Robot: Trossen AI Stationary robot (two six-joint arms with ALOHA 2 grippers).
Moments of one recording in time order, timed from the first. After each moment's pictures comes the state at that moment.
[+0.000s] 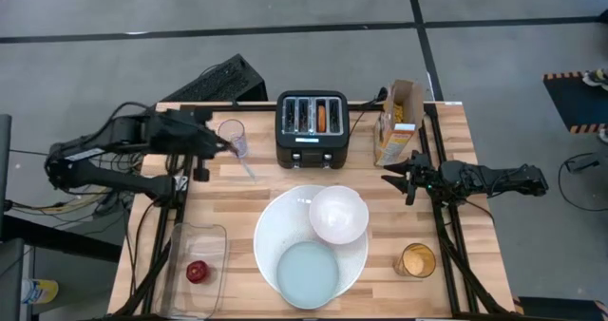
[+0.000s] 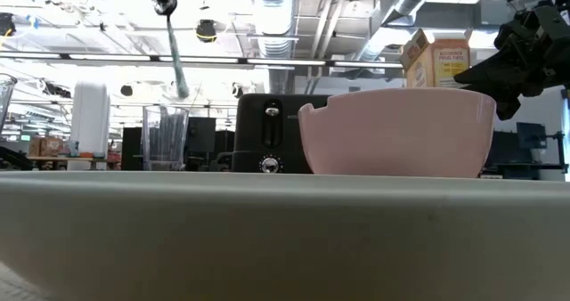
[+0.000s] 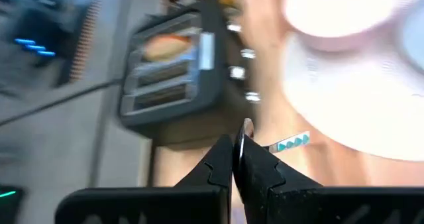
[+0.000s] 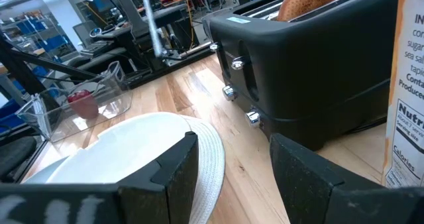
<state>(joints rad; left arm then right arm) 0.14 0.93 1.24 -1.03 -0.14 0.41 0.08 0.00 0.10 -0.25 0.34 0.39</state>
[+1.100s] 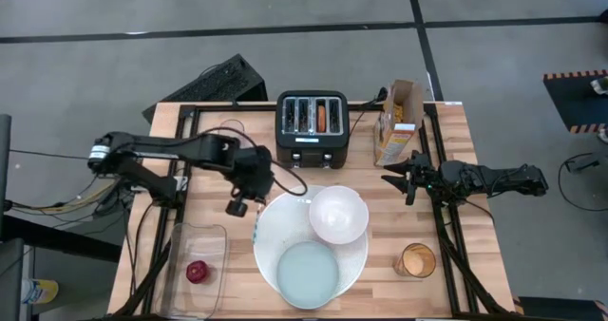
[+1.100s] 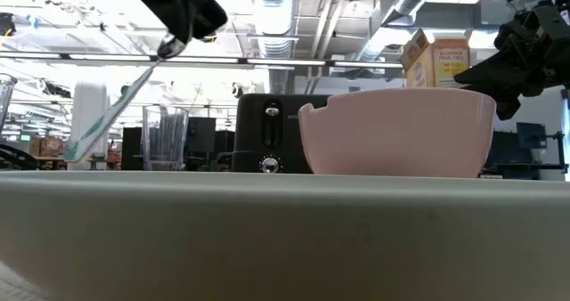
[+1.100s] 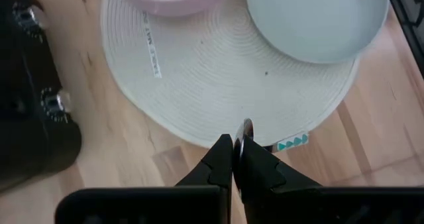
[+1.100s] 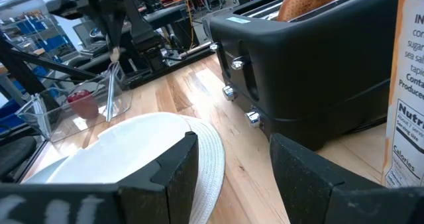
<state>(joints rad) 0.00 1.44 1.32 -1.04 0.20 0.28 0.08 0.00 0.09 -0.25 0.34 0.39</state>
